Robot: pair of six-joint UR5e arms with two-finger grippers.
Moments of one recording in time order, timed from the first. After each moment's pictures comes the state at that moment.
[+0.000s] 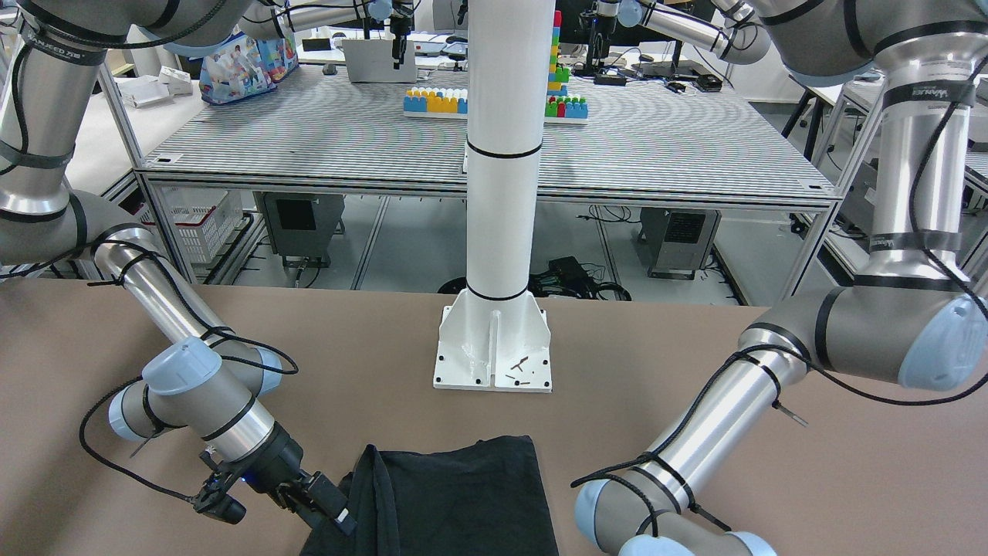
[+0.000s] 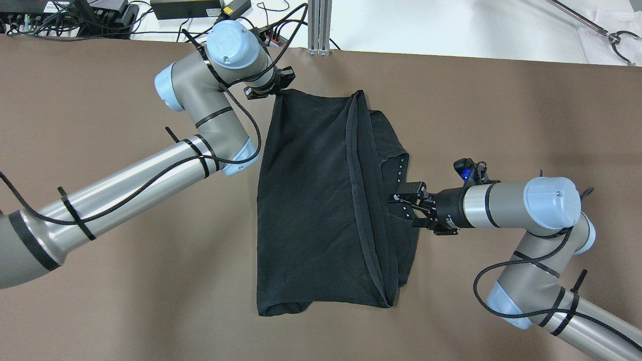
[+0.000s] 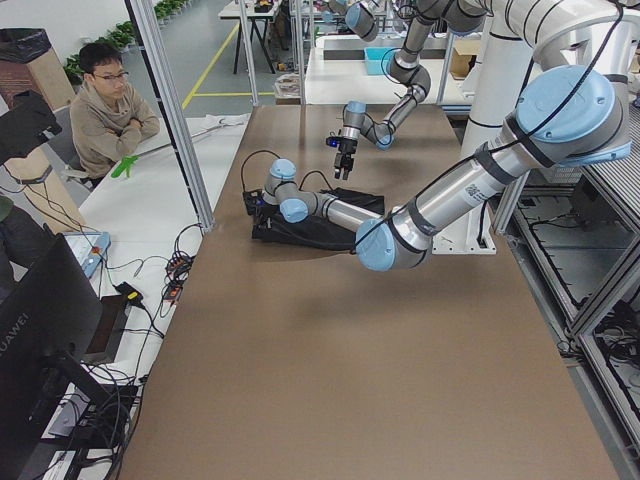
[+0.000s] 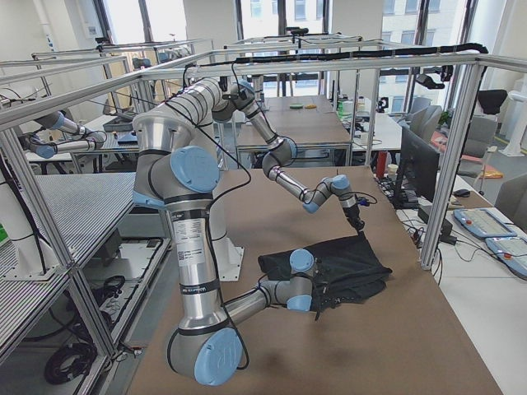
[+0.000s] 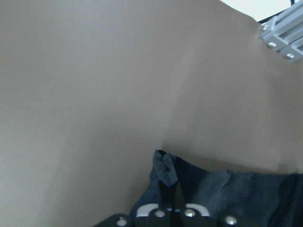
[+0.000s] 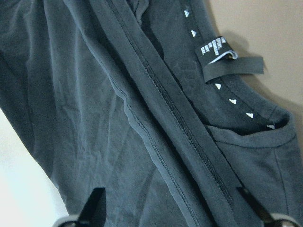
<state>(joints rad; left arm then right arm) -0.84 -2.65 -0.83 -2.23 -1.80 -1.51 0.70 -1.32 1.66 -0.55 2.01 1.84</state>
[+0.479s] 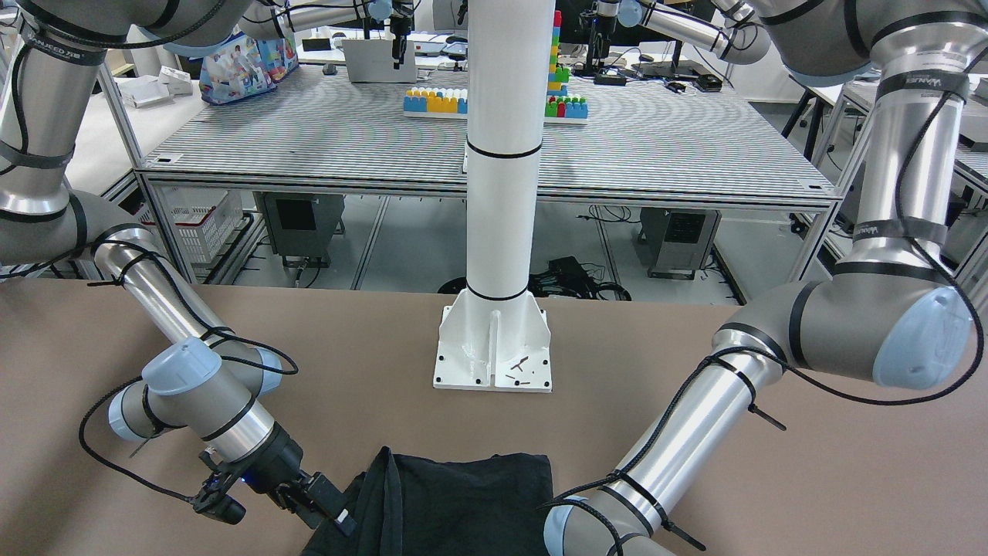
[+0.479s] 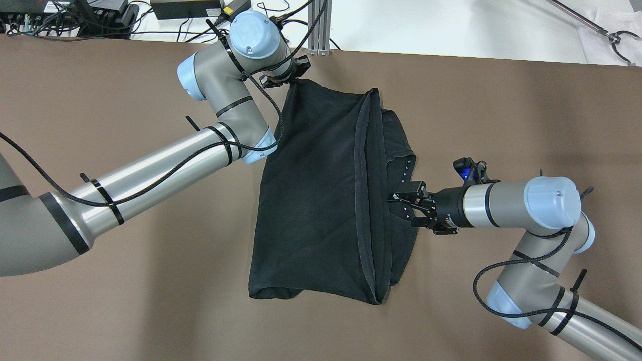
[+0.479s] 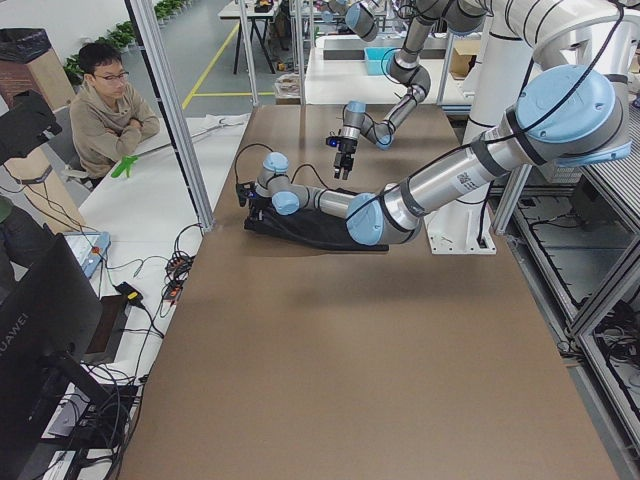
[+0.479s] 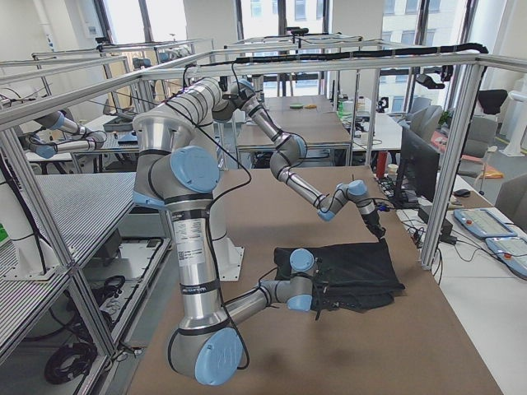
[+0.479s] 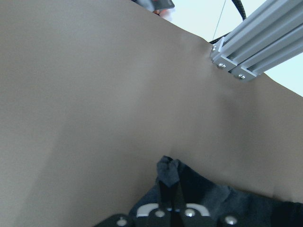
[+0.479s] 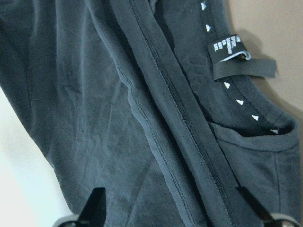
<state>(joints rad) -0.84 -2.78 -0.62 -2.32 -1.77 -1.50 0.70 -1.31 1.66 -0.54 2.00 1.85</state>
